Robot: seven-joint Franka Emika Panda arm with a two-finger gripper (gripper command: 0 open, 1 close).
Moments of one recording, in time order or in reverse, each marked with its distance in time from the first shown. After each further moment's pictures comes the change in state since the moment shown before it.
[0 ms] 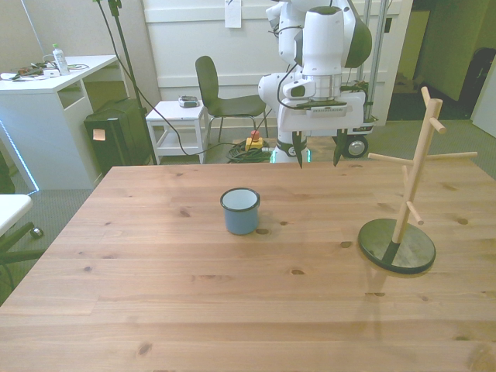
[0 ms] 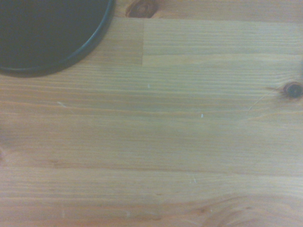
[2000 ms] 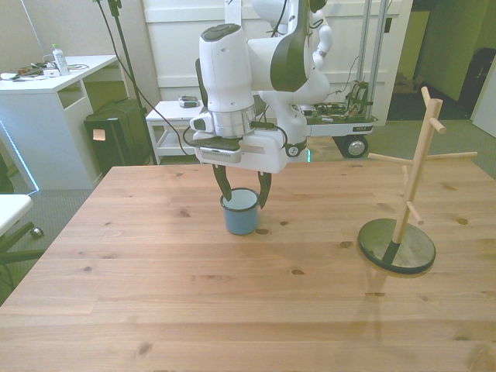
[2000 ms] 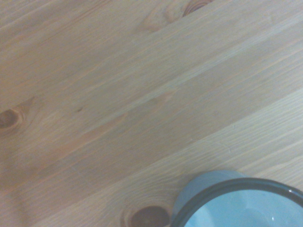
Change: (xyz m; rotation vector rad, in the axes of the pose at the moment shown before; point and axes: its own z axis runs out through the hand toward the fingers) arm 0.237 0.041 0.034 -0.061 -0.100 0.517
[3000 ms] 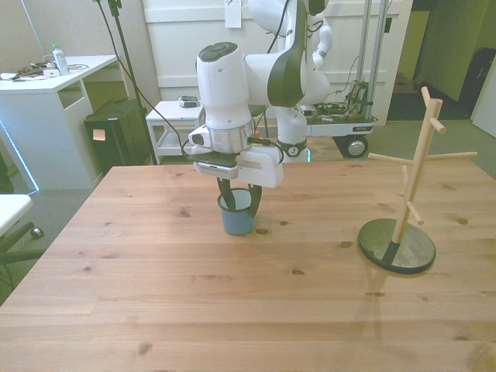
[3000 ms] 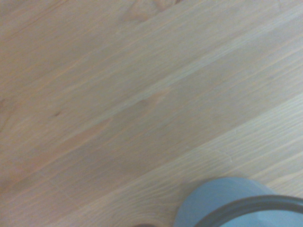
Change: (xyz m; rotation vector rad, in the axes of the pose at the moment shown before) arm 0.009 -0.003 0.024 -0.017 -0.003 0.010
